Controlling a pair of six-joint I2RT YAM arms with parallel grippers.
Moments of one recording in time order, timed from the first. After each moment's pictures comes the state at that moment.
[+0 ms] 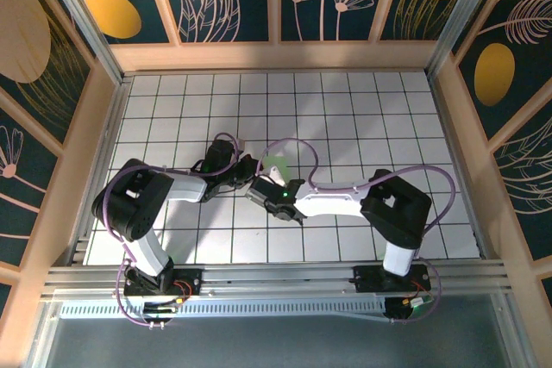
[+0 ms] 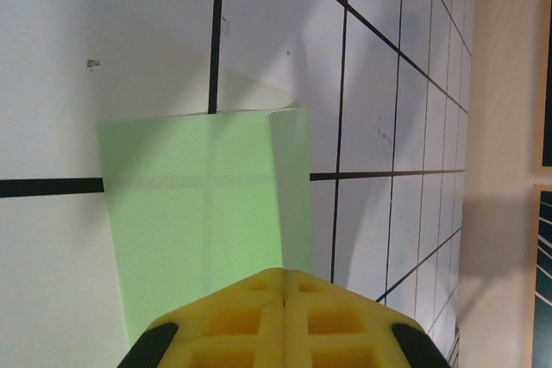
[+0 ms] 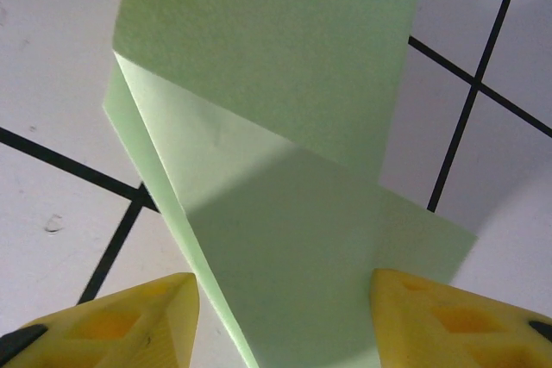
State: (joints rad) left arm -0.52 1.73 0.64 0.47 0.44 -1.03; right arm 1.14 1.79 1.04 -0.49 0.53 0.48
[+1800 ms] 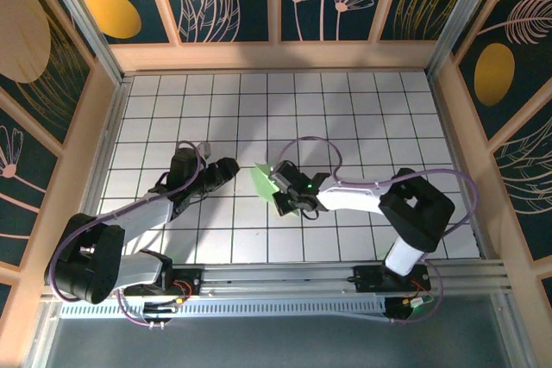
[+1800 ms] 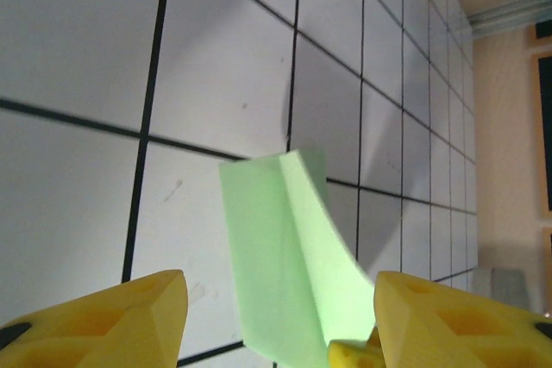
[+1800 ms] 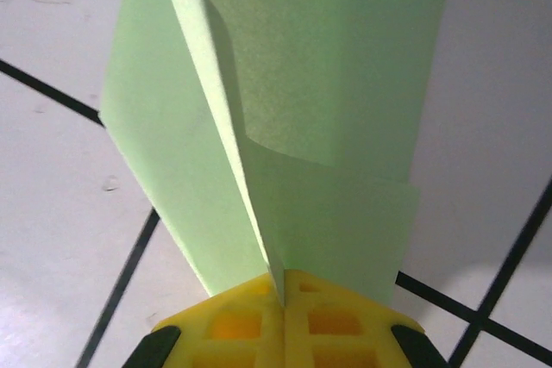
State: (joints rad) left arm -0.36 1.28 0.43 0.23 0.38 -0.93; right arm 0.96 1.65 0.85 -0.27 0.06 0.44
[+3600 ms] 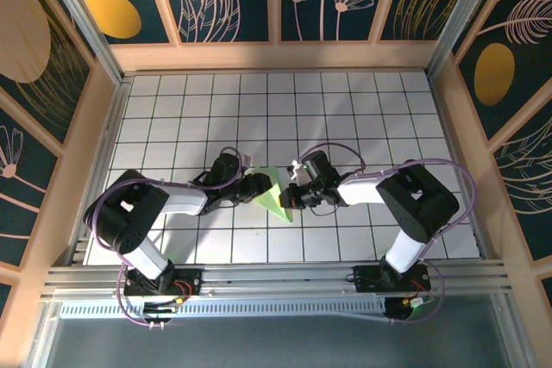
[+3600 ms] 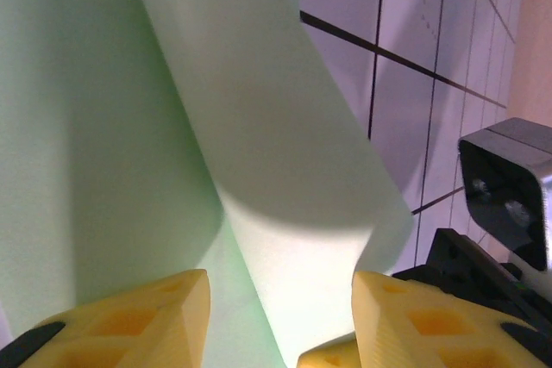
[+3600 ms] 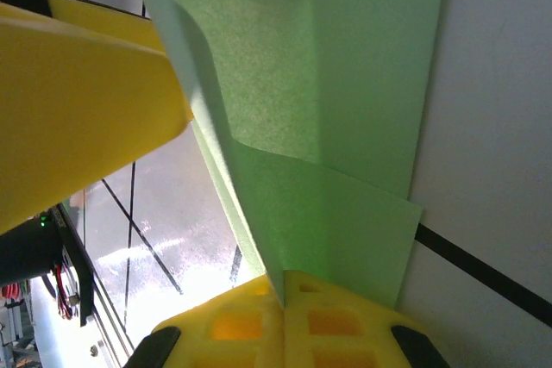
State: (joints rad) left arm -0.63 1.65 0.55 0.38 0.41 -1.05; right arm 0.70 1.69 0.65 0.13 -0.61 0.63
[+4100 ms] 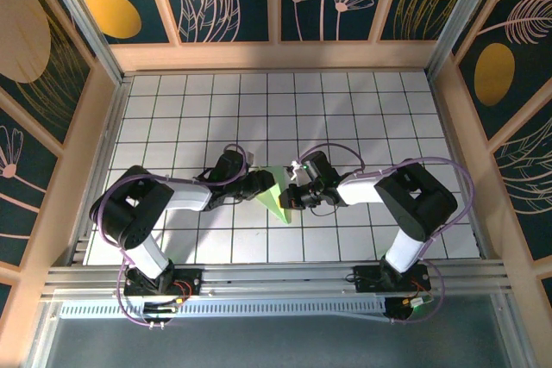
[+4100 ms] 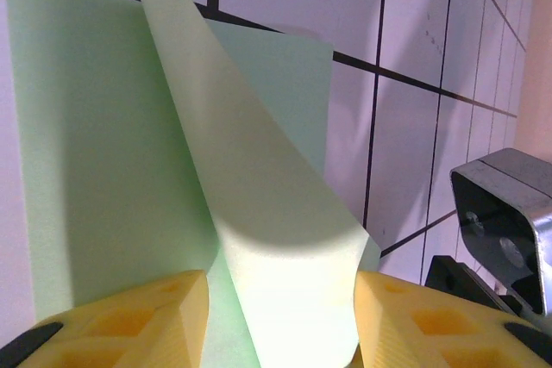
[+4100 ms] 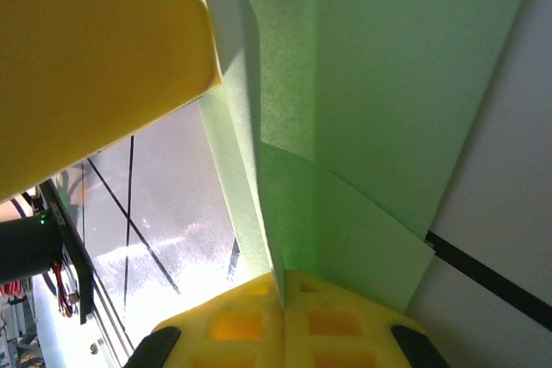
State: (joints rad) left arm -0.64 1.68 0.61 0.35 0.37 -1.03; right arm 0.70 1.70 0.65 0.14 -0.62 0.63
